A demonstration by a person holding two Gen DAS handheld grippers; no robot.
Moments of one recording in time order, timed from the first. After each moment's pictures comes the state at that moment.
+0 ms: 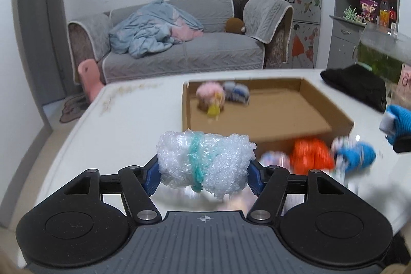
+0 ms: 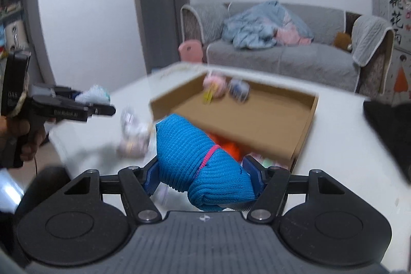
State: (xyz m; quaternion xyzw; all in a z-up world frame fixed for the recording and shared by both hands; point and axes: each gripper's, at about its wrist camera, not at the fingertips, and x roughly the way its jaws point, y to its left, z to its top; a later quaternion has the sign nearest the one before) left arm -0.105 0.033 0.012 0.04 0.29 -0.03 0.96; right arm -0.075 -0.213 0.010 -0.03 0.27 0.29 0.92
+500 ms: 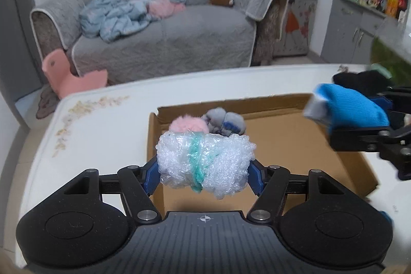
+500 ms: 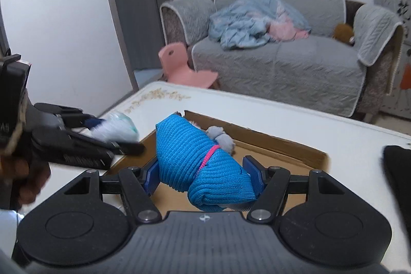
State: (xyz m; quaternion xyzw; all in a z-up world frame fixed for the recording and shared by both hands) left arm 0.080 -0.002 0.009 0.04 0.38 -0.05 0.92; right arm 0.092 -0.137 0.015 -0.01 0.34 0.28 0.90
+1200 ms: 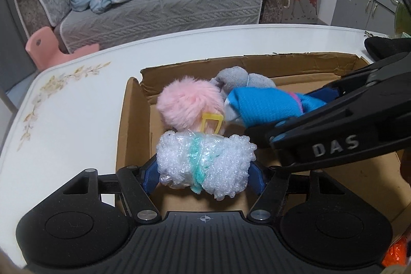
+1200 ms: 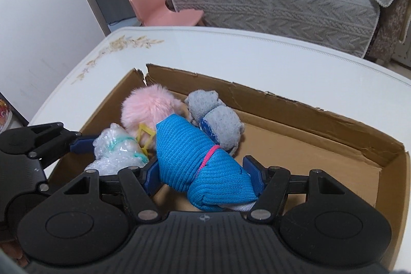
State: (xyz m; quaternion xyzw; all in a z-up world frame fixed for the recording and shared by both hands) left arm 0.138 0.002 -0.066 0.06 0.43 -0.05 0.90; right arm 0.183 -0.079 -0.060 -0.01 0.47 0.24 0.85
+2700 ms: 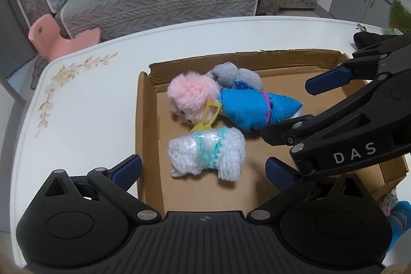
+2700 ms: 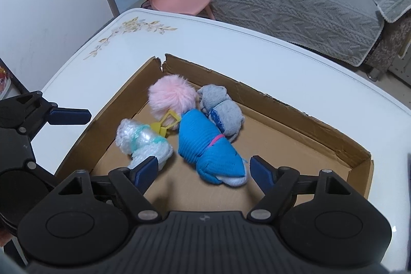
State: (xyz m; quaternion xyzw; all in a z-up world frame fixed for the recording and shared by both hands) left arm 0.119 0.004 -0.023 0.06 0.48 -0.05 0.87; right arm 0.165 -0.067 -0.017 -0.08 0.49 0.24 0.83
